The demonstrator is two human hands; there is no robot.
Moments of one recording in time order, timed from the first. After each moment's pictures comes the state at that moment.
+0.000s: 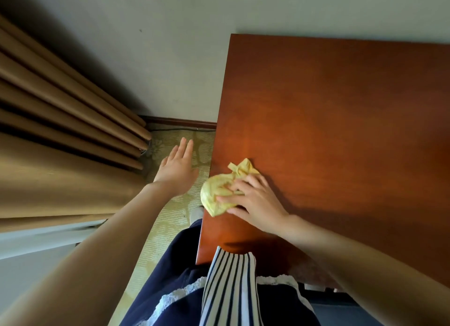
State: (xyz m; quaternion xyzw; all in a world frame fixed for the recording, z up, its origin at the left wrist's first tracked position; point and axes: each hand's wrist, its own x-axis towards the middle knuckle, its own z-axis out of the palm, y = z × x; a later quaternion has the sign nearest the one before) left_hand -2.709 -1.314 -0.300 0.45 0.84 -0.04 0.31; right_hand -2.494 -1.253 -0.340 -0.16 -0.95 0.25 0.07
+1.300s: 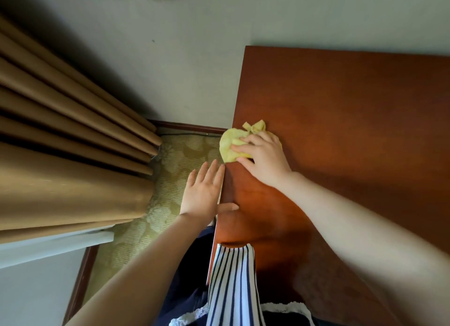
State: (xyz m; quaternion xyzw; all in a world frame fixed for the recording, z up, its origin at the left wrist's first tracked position) left_hand -2.685 -1.307 -0.320 0.57 0.79 -0.12 0.19; right_hand -2.576 -1.150 -0.330 -0.27 -0.94 0.22 0.08
